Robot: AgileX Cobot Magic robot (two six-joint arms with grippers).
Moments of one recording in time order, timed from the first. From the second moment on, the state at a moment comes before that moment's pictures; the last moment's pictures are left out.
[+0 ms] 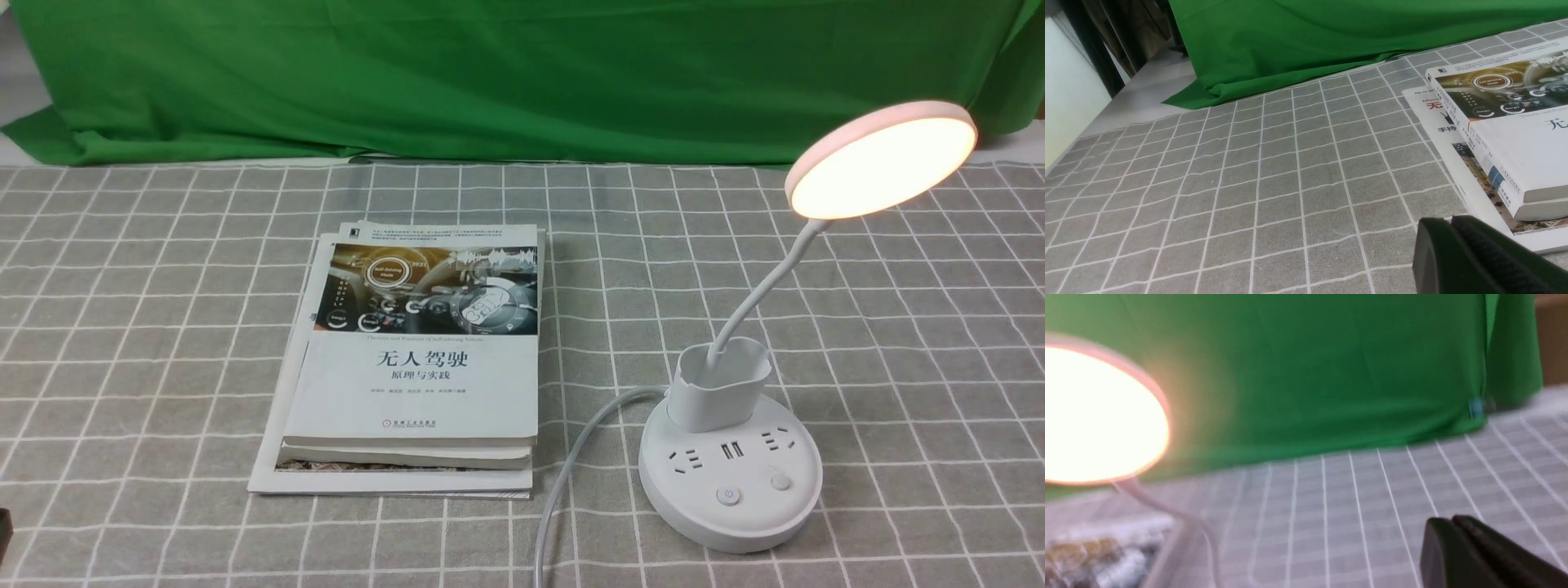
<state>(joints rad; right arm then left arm) 0.10 0.54 -0.34 0.00 0.07 0.19 0.02 0.00 0.01 0.06 0.24 0.22</state>
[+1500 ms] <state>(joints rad) 0.10 0.96 -0.53 0.02 0.51 0.06 0.02 0.00 0.01 0.06 0.24 0.22</state>
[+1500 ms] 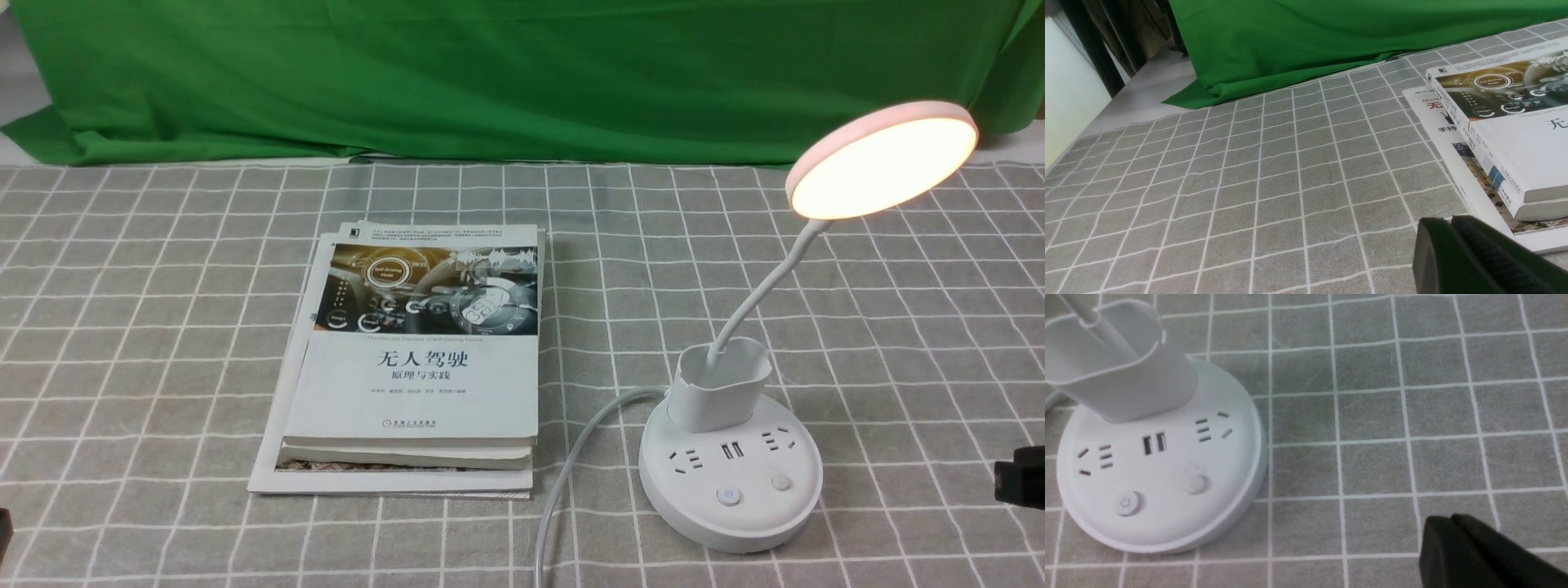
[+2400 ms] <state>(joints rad) 0.42 1.56 -0.83 0.31 0.50 -0.20 0.02 0.00 0.01 0.06 0.24 0.22</state>
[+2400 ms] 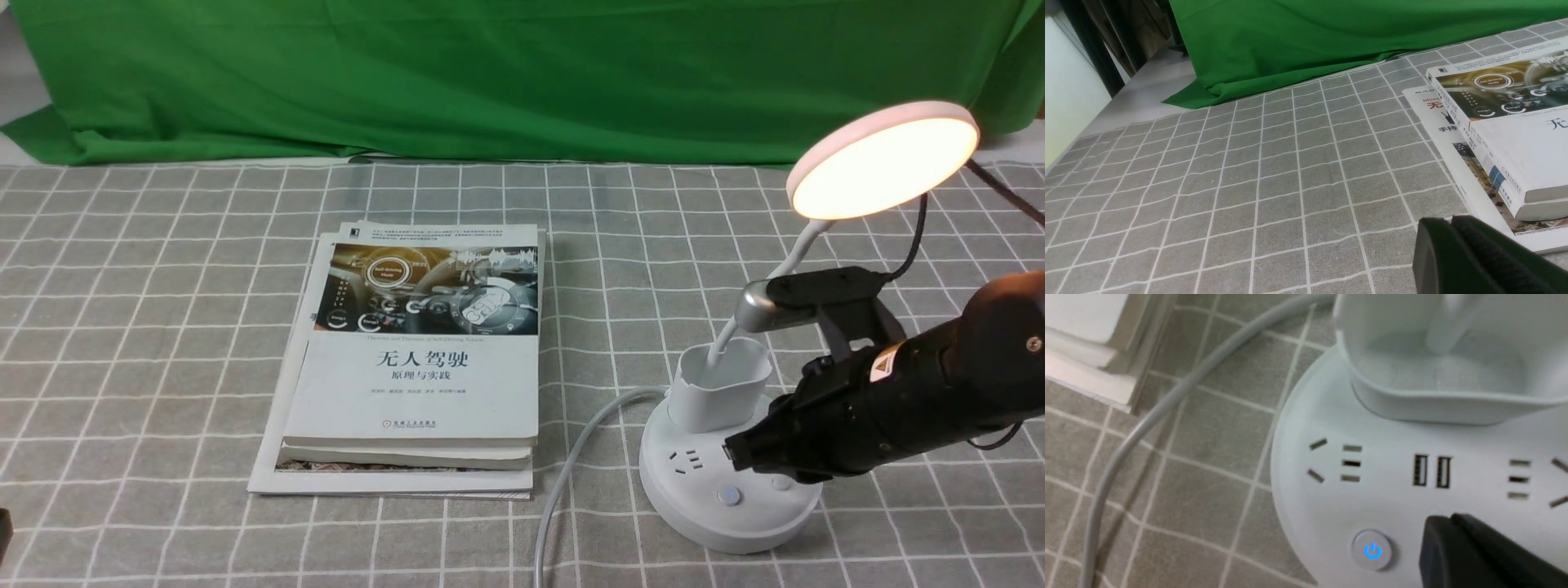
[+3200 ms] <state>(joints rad) 0.42 1.63 -0.84 0.17 0.49 -0.12 0.02 0.00 0.01 0.06 0.24 0.22</state>
